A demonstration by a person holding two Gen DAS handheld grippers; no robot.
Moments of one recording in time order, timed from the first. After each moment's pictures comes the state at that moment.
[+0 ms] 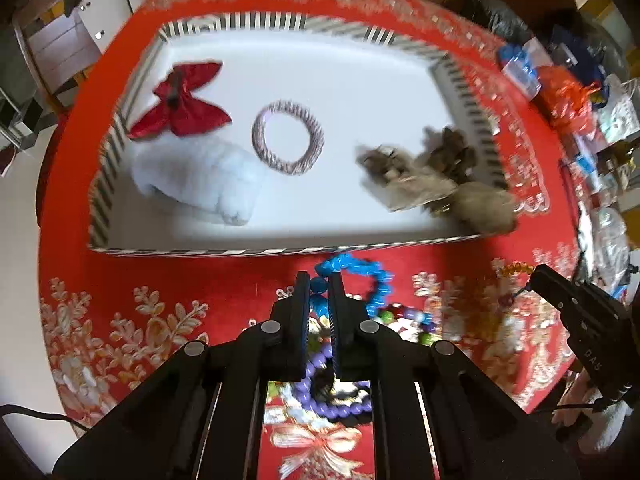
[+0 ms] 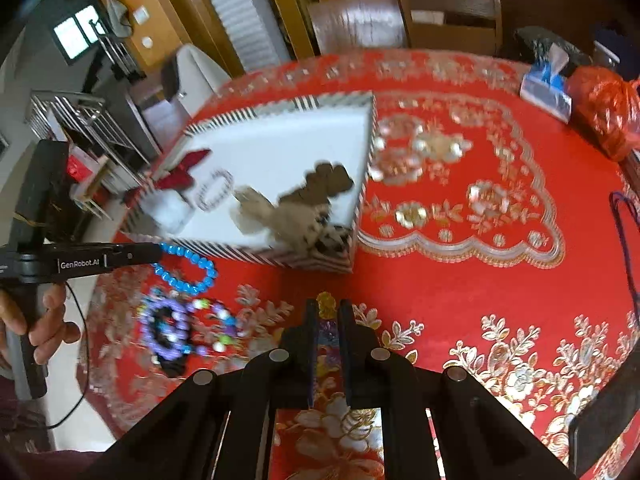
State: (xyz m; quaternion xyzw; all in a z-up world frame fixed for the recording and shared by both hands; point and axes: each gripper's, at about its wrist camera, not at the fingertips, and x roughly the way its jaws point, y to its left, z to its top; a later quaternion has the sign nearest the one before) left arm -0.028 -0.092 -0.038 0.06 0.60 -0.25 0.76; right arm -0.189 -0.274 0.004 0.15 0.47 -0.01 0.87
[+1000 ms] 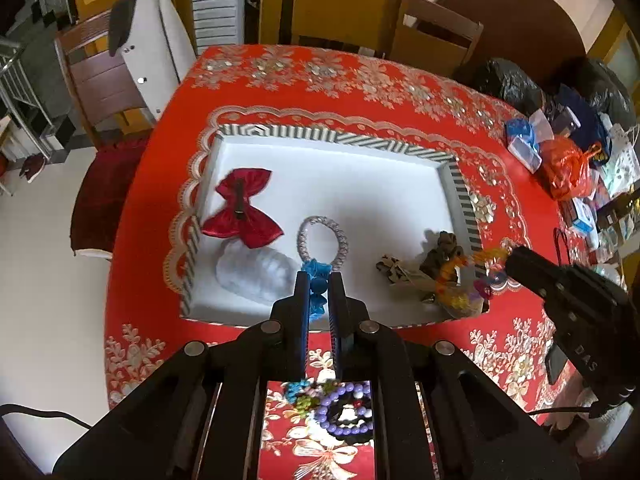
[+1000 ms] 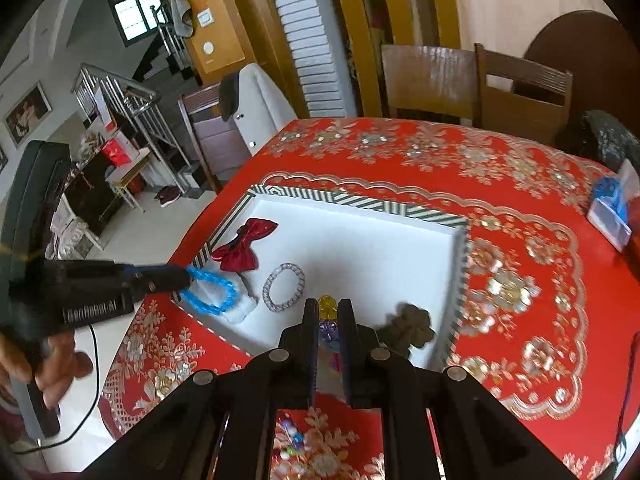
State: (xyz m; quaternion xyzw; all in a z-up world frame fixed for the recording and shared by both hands) left arm 0.001 -0.076 0.040 0.04 0.53 -0.22 0.82; right arm -0.074 -0.232 0.054 0.09 0.44 0.07 0.89
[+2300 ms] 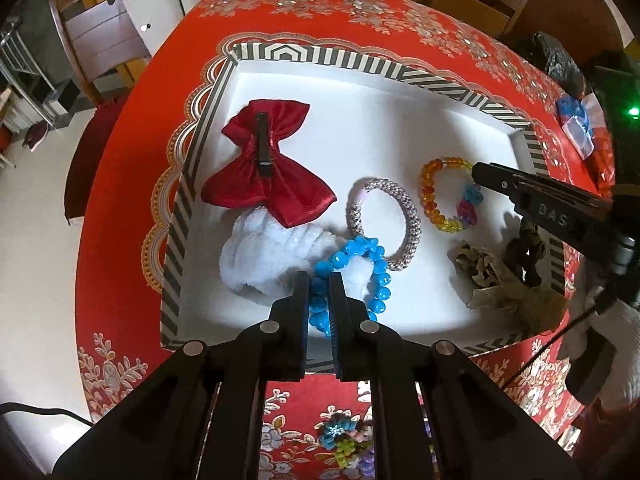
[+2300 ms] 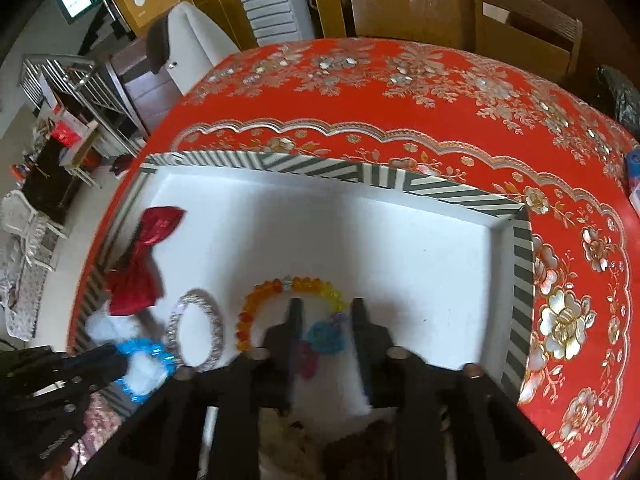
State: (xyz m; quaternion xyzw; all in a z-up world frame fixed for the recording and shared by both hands) left arm 0.047 -0.071 -0.047 0.05 0.60 -0.17 0.78; right arm 0.037 -0.250 -0.035 0.11 0.54 0.01 0.84
